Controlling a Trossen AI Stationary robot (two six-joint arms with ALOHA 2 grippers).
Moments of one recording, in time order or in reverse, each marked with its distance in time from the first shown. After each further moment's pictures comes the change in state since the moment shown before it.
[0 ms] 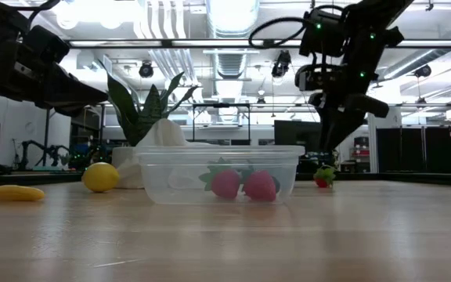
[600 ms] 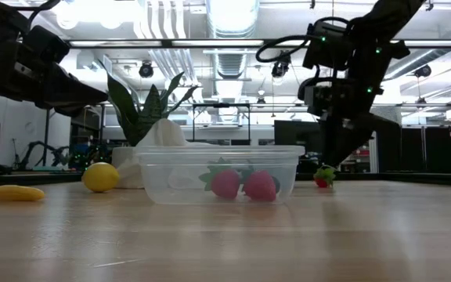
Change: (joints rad) left arm 0.000 -0.001 0.000 0.001 0.000 -0.001; right arm 0.019 0.024 -0.083 0.110 0.038 -0.148
